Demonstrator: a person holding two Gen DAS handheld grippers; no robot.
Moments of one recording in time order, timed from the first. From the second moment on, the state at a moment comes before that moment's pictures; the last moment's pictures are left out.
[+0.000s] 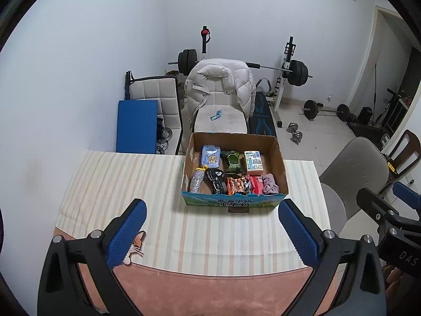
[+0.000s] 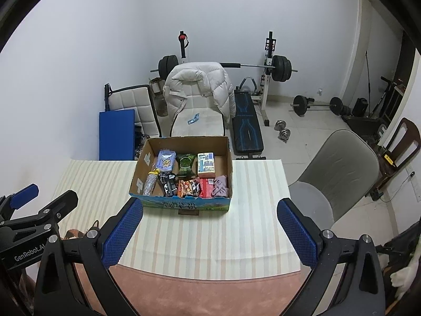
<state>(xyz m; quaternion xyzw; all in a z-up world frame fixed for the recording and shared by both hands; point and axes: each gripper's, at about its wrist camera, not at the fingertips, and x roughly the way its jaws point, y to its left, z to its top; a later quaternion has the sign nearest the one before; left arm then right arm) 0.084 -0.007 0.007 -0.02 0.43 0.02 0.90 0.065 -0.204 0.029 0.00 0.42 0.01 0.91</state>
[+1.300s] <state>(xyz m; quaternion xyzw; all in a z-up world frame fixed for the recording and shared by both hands) 0.081 -0.012 0.016 -0.03 0.42 0.02 0.91 0.059 -0.204 0.033 0.00 0.42 0.00 0.91</state>
